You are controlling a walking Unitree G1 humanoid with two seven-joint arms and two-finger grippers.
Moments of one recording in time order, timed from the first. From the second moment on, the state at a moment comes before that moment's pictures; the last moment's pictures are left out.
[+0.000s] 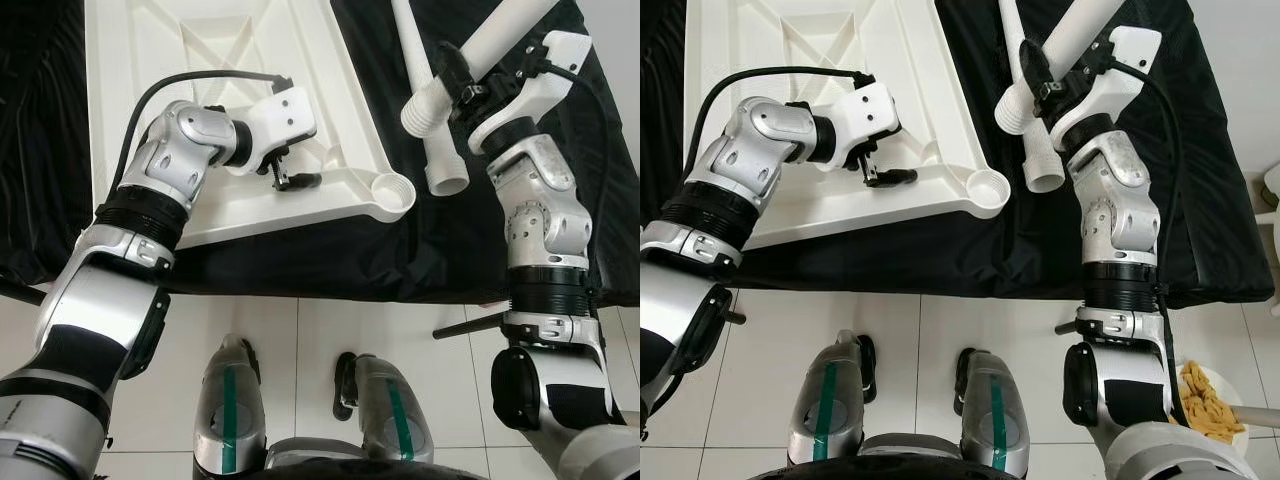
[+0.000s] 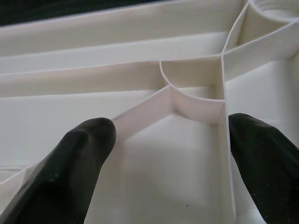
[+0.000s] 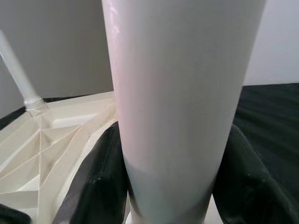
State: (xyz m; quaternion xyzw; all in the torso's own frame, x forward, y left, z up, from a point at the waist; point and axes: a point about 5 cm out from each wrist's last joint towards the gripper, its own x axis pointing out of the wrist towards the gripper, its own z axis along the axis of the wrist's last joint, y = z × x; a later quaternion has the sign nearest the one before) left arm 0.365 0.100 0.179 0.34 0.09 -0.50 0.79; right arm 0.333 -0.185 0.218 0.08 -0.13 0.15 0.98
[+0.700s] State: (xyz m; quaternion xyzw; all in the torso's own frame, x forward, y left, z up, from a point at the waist) left arm 0.336 0.103 0.209 0.27 -0.04 -0.48 0.83; right arm 0.329 -0.186 0.210 0.08 -0.12 0.17 0.97
